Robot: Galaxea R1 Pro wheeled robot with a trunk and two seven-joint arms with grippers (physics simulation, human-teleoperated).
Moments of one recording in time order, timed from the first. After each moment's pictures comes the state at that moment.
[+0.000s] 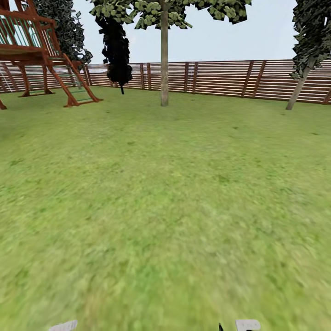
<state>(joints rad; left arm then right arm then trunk) -0.30 0.17 0.15 -0.16 0.09 -0.42 0.00 -0.39 -0.02 -0.94 -0.03 0.93 -0.47 -0.03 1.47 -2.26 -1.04</state>
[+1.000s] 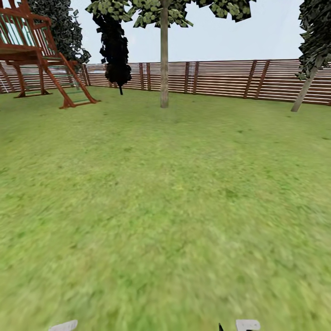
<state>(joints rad) -0.30 0.17 0.15 -0.16 0.09 -0.42 0.00 -0.39 -0.02 -0.94 -0.03 0.93 -0.47 -0.03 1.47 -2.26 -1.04</state>
